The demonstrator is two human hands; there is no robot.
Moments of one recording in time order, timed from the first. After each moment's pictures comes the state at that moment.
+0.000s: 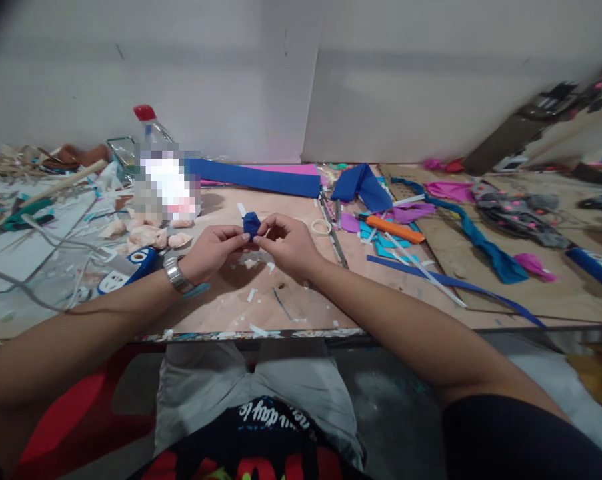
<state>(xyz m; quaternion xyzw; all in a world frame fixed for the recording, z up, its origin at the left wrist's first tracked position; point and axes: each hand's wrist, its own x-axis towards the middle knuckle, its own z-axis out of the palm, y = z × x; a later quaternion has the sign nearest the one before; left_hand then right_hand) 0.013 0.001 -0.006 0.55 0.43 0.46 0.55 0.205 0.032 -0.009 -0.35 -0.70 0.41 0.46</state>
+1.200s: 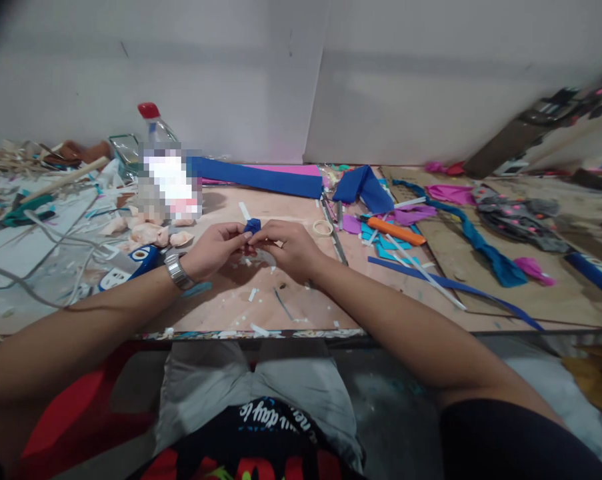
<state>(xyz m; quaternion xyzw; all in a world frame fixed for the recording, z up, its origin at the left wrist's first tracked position) 0.011 0.006 -0.008 0.55 0.41 0.45 0.57 0.216 0.043 -0.011 -0.24 -0.85 0.25 0.40</state>
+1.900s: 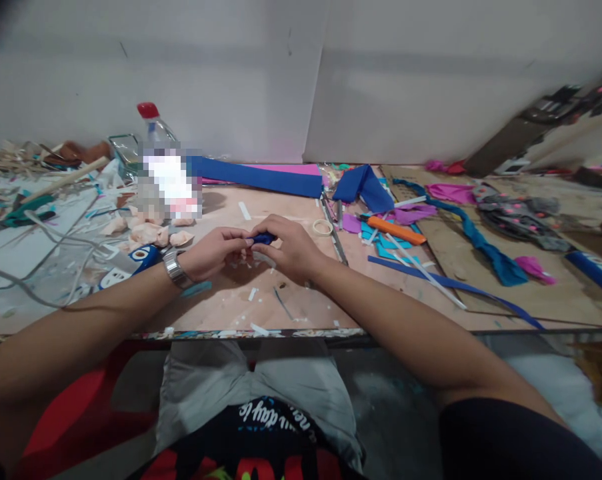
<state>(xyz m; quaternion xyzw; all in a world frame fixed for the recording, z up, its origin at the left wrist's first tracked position) 0.008 0.003 -0.003 0.56 0.43 0.38 0.60 0.216 0.042 -0.007 -0.24 -0.86 0.22 0.38</state>
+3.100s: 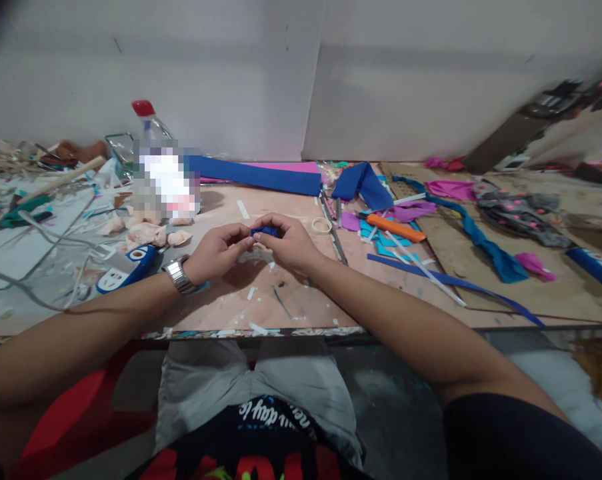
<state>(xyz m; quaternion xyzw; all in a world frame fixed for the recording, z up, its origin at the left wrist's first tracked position) 0.009 0.001 -0.011 0.75 0.42 0.41 0.31 0.202 0.033 -0.009 -0.32 -0.65 0.51 0.46</state>
